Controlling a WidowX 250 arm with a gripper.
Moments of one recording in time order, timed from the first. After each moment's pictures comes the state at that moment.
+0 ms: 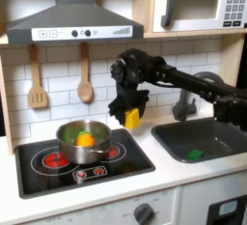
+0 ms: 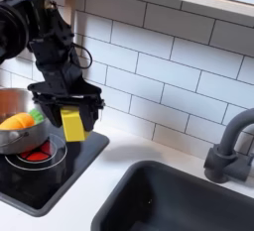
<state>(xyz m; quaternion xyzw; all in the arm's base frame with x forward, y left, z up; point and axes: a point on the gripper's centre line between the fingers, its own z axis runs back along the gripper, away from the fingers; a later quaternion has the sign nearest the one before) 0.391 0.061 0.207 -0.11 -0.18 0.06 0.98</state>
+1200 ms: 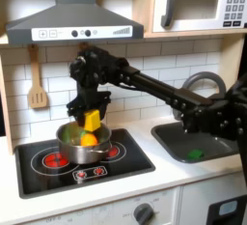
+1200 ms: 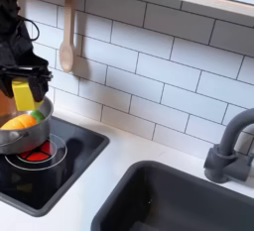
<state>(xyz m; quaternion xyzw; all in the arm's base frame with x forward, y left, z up) 0.402 0.153 0.211 -0.06 -0.18 0.07 0.98</state>
